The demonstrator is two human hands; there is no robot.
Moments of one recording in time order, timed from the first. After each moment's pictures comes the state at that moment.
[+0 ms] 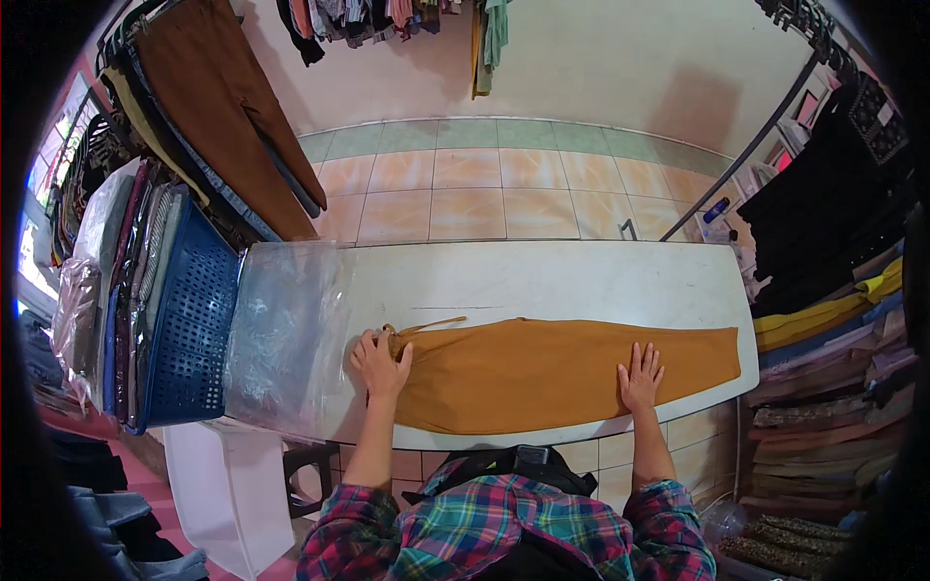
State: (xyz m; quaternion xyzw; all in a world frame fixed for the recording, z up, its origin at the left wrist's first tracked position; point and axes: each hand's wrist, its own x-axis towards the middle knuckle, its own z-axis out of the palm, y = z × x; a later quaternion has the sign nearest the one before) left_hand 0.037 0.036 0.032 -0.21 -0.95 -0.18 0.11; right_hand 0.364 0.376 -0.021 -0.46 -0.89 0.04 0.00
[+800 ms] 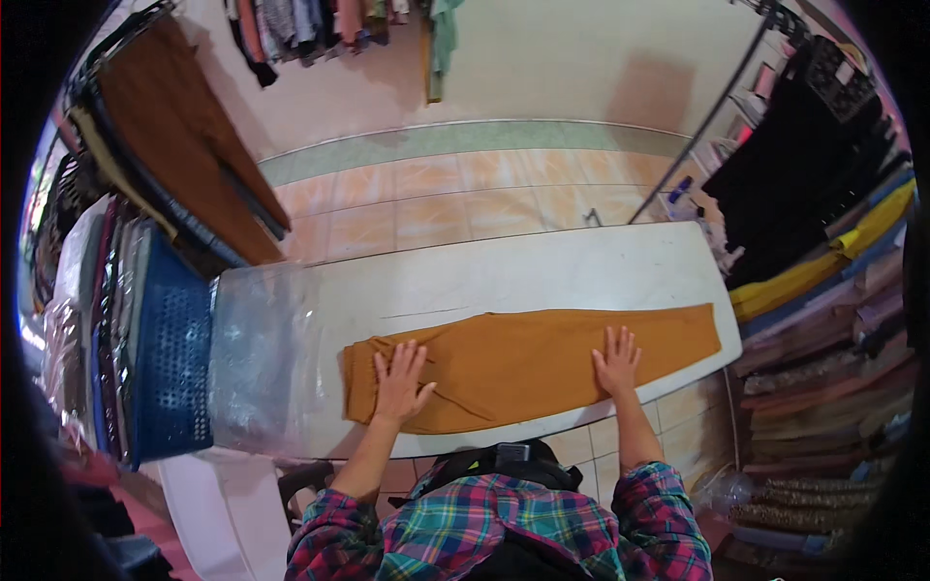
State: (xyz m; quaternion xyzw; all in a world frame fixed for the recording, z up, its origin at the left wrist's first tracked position) left_hand 0.080 0.068 0.025 -0.55 -0.83 -0.12 -0.05; right_hand 0.368 0.377 -0.019 -0.49 -0.87 0.05 0.01
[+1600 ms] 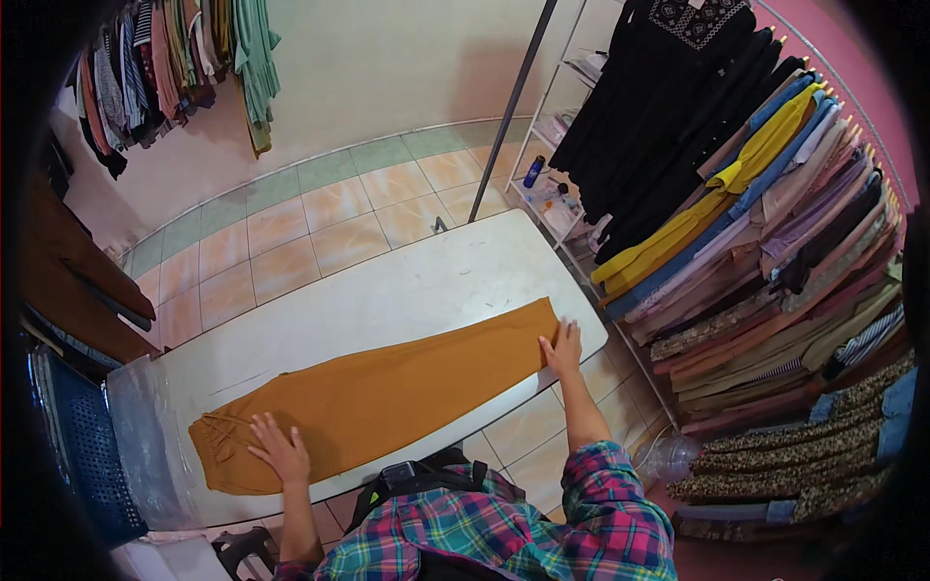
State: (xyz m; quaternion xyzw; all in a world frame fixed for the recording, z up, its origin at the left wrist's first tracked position) left_hand 0.180 0.151 -0.009 -0.25 -0.96 -0.11 0.01; right_hand 0.560 0.569 -0.020 -0.63 -0.76 0.09 0.09
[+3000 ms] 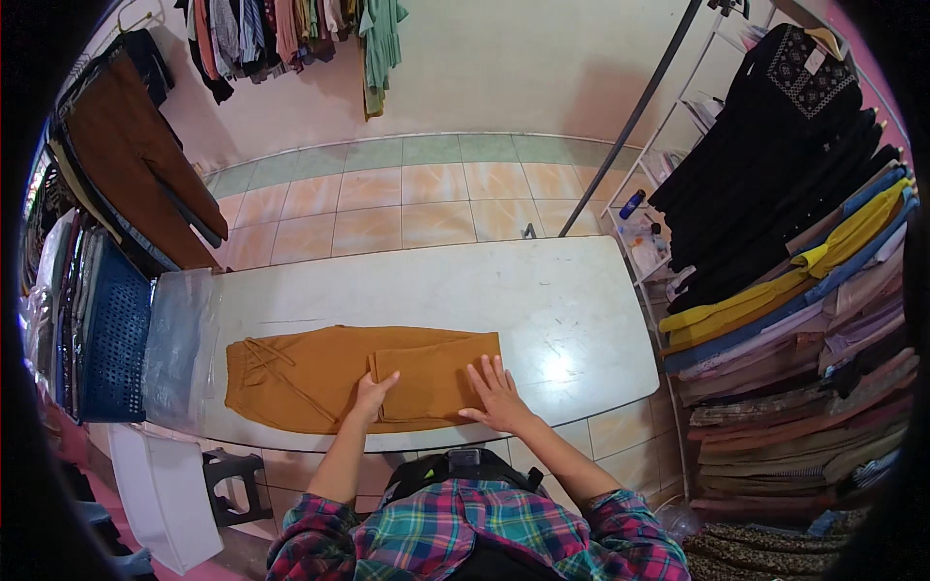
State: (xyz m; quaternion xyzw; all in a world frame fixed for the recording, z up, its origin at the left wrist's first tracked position) left_hand 0.221 0.234 -0.025 0.01 -0.60 -0.65 -0.46; right_hand 0.418 0.427 0.037 -0.13 -0.97 0.22 -0.04
